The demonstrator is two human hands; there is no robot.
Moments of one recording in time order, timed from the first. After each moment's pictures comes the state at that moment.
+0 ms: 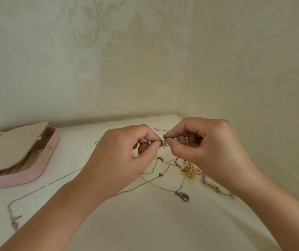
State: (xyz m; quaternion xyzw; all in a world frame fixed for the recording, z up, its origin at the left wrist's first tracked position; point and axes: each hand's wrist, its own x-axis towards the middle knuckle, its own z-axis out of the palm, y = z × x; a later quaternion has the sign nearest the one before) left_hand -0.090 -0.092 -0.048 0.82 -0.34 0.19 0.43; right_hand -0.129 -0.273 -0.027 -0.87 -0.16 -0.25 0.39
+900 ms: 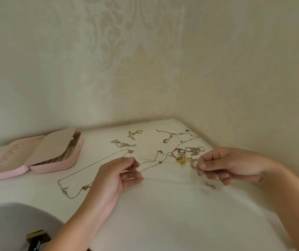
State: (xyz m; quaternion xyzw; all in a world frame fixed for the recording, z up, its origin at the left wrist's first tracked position) left_hand -0.155 -0.068 -0.068 0.57 -0.03 -0.07 0.81; right_hand -0.178 -0.350 -0.030 -0.79 -0.07 0.27 0.55
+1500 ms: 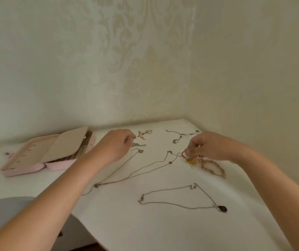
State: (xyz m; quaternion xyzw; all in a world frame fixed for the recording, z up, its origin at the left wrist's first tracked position) left_hand -0.079 -0.041 -0.029 0.96 -0.18 0.07 0.22; right_hand -0.130 -0.307 -0.022 -0.95 -0.04 0.07 0.30
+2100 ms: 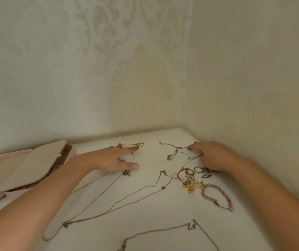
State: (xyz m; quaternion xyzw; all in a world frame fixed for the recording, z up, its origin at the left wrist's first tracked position) left_hand 0.029 -0.047 -0.069 0.95 -0.21 -0.19 0.11; right_hand -0.052 -0.345 -0.050 -0.99 0.03 0.06 0.13
